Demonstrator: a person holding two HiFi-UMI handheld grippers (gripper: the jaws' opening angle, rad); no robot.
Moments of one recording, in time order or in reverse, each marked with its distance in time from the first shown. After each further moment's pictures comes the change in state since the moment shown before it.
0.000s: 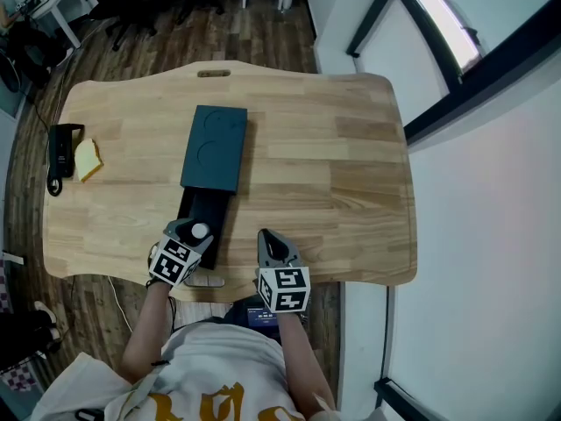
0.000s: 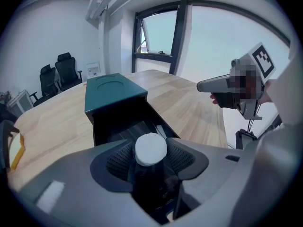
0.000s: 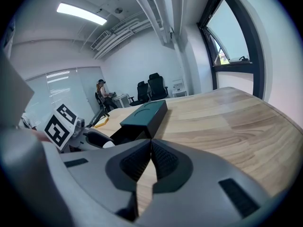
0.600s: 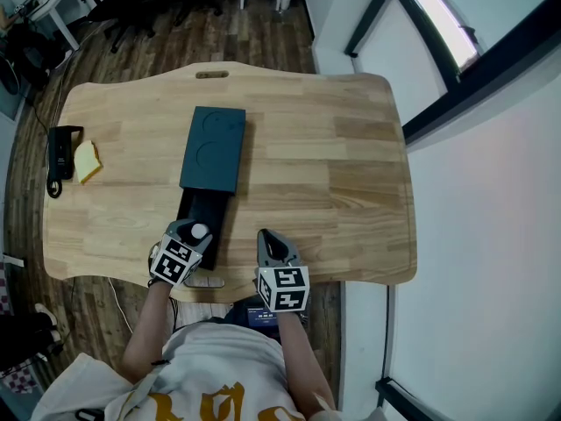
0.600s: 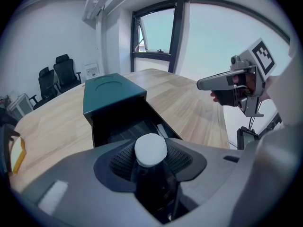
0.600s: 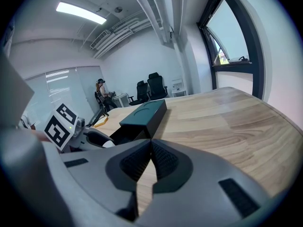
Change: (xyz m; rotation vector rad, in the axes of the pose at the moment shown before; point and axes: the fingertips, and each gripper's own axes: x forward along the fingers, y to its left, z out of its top) left arm 0.001 -0.001 0.003 0.027 0.010 0.004; right arm -0.001 -0.001 0.000 -0.001 0.009 -0.008
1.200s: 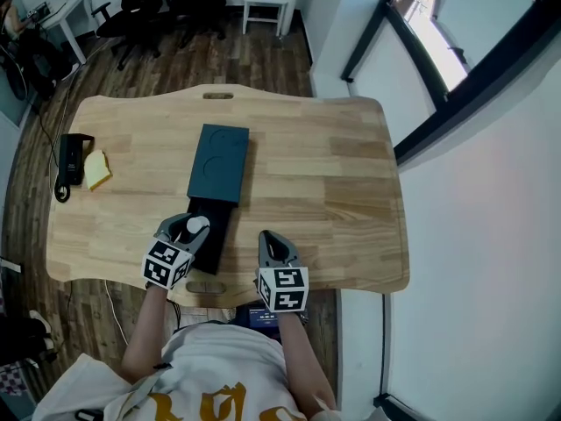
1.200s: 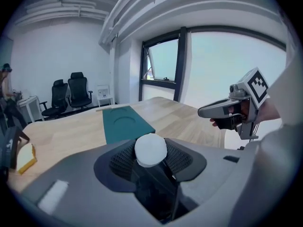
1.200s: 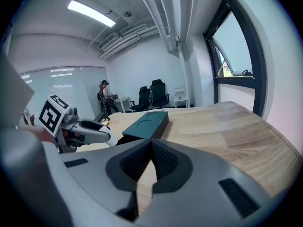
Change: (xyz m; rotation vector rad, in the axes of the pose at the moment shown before) left arm -0.066 0.019 0.062 -0.072 -0.306 0.068; right arm -0.019 0.013 0.038 -0.081 -0.066 -0.012
